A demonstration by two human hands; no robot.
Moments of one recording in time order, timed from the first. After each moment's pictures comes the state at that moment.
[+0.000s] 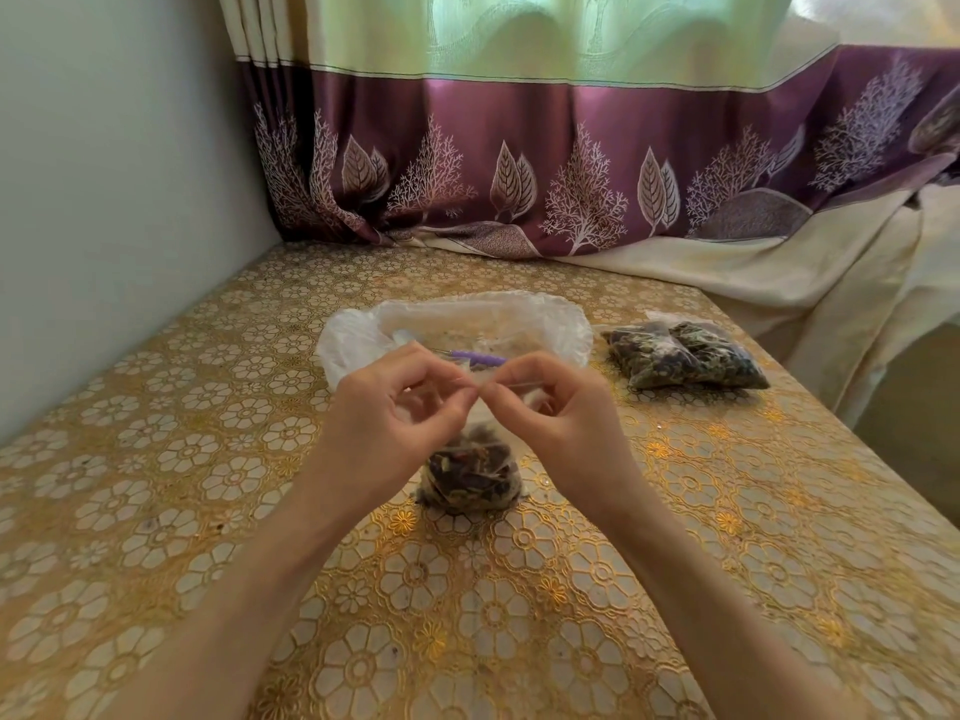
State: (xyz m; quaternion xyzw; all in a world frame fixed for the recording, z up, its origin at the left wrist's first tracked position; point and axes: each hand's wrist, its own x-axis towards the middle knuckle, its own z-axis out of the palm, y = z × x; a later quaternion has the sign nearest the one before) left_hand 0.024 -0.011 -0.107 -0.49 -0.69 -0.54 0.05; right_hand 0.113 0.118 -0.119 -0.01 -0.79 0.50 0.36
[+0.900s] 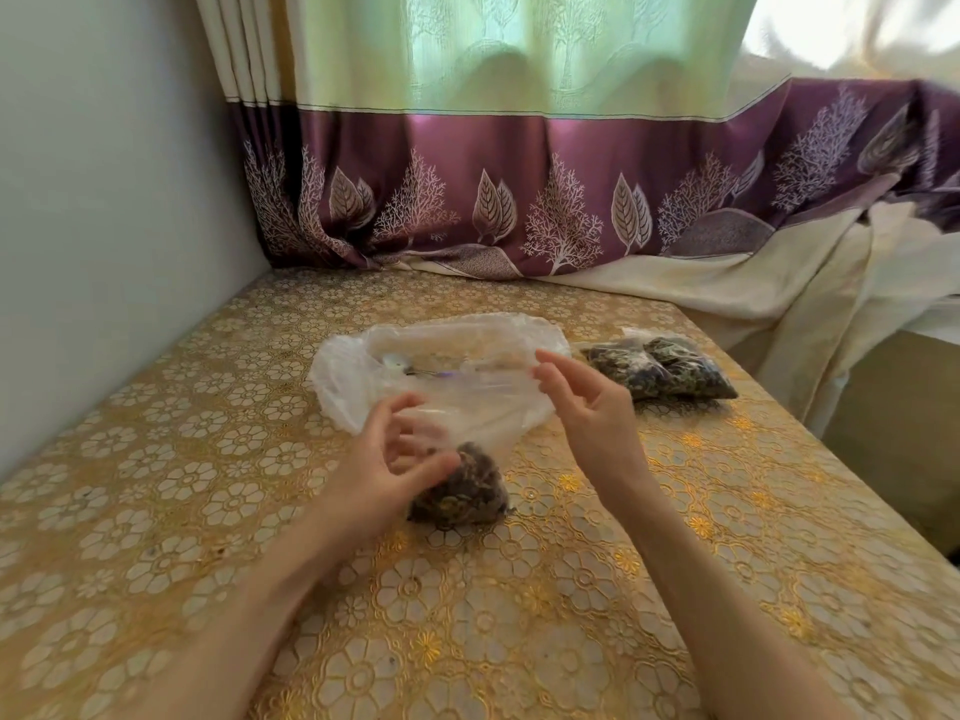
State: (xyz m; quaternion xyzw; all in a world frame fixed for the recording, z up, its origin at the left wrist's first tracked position) left_hand -0.003 -0.012 -0.151 -0.40 -0.70 -0.56 -0.19; right_hand 0.111 0.157 -0.127 -0.15 -0.73 0.53 0.40
